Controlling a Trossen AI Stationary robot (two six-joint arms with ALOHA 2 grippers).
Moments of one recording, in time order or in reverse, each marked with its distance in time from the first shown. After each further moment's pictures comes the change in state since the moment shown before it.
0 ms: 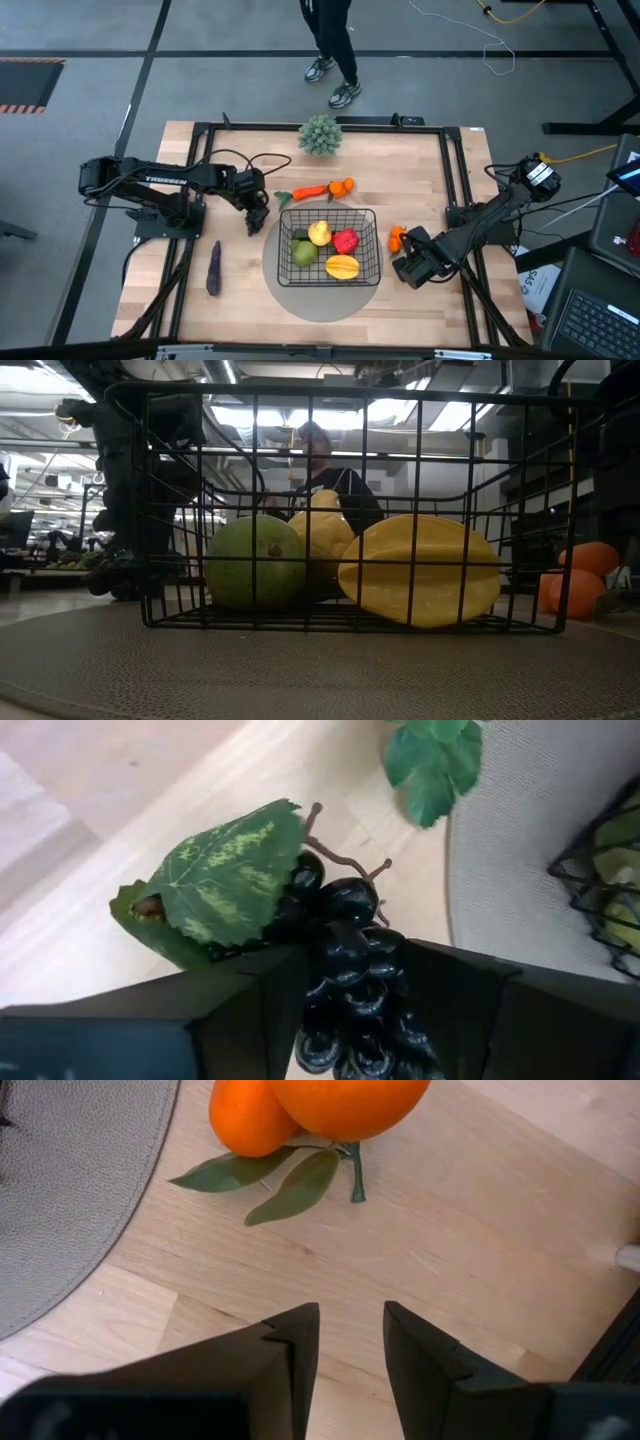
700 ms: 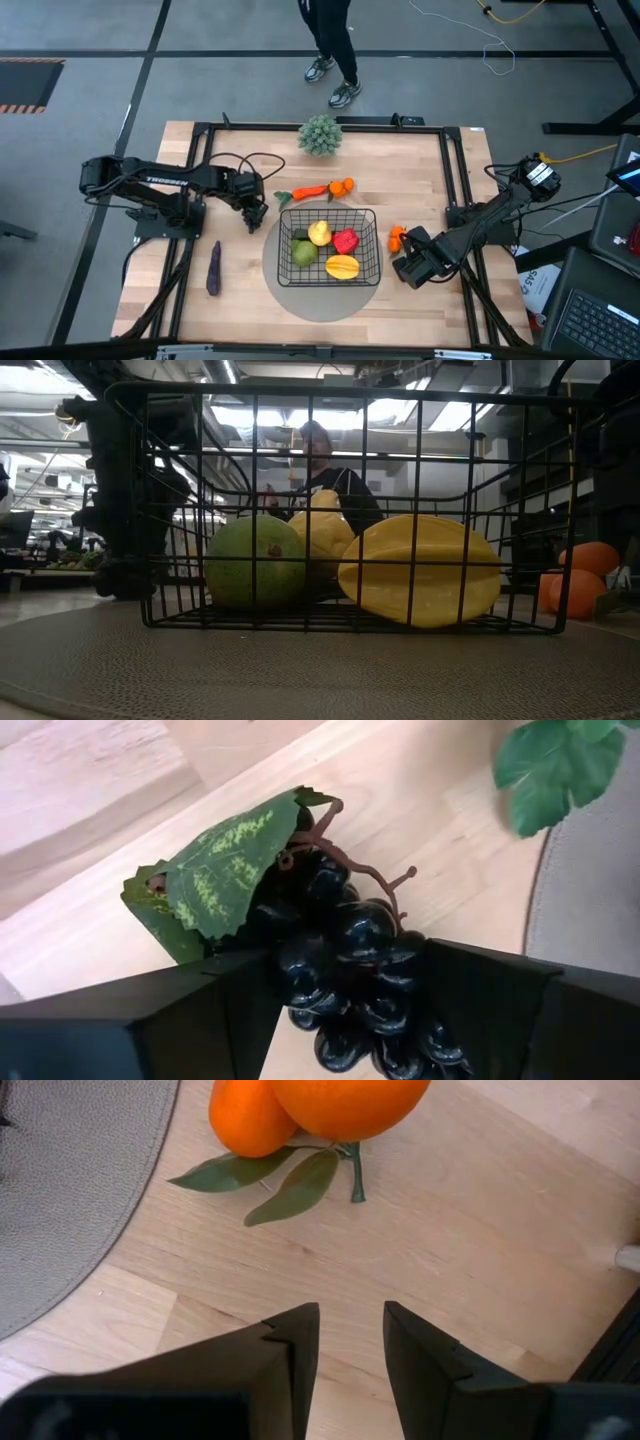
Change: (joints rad) left arm -0.033 0.020 -0.003 -0.104 -0.110 -0.194; right arm 0.000 0.000 0.000 0.000 0.000 -0.001
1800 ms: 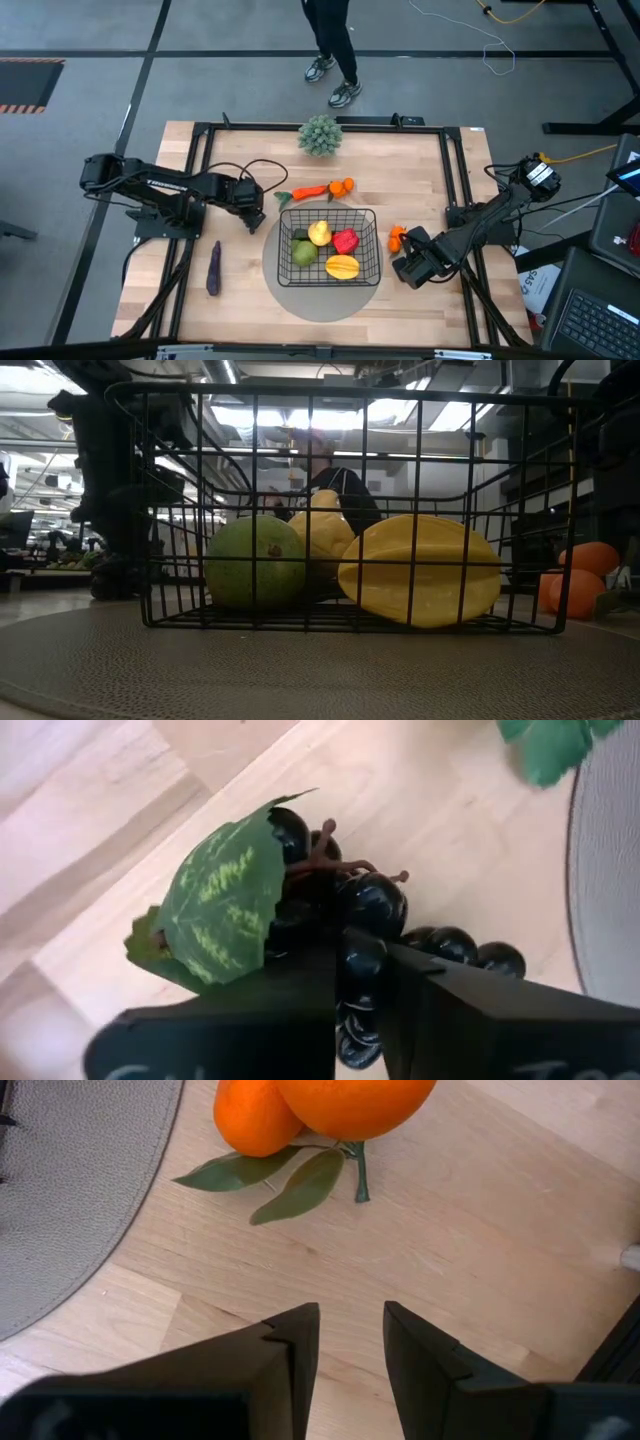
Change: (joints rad) left arm -0.130 0.003 0.004 -0.029 -0.094 0.037; right arm 0.000 0.001 0.000 0.007 0.001 0.000
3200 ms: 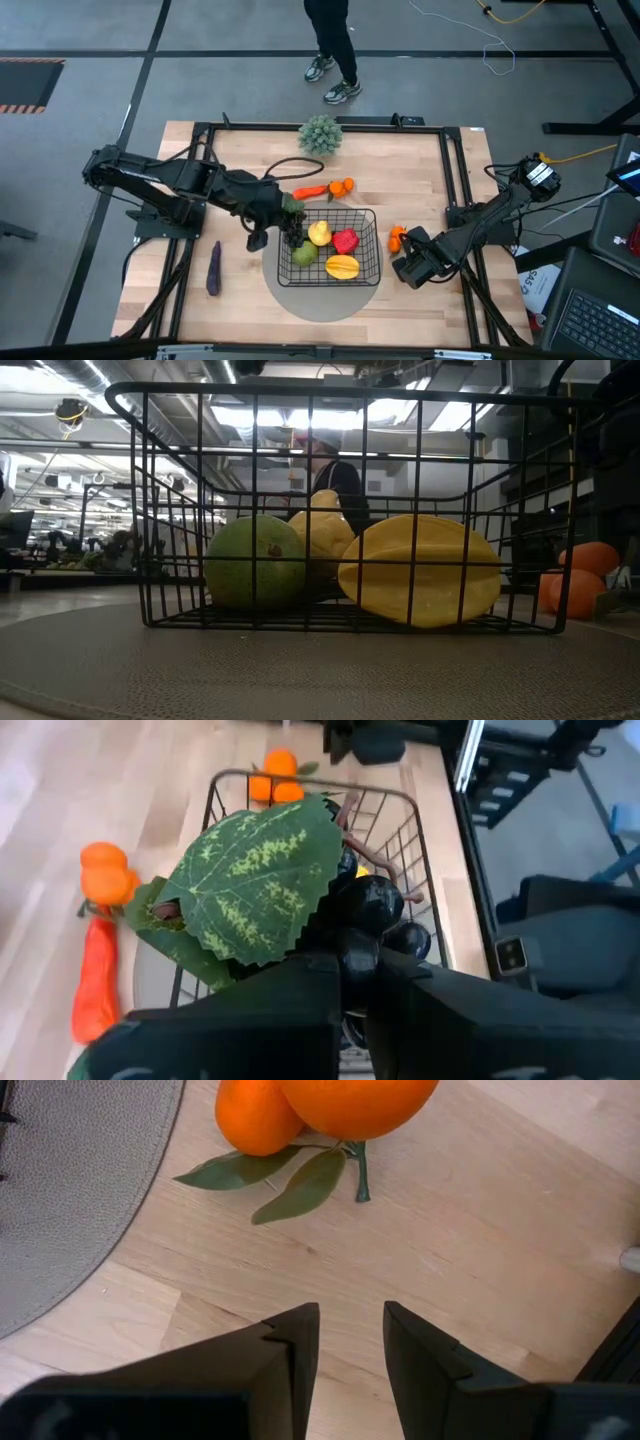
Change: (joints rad) left arm -0.271 0.000 0.695 0.112 0.117 0.525; right arm 0.000 0.000 0.000 0.000 0.000 -0.008
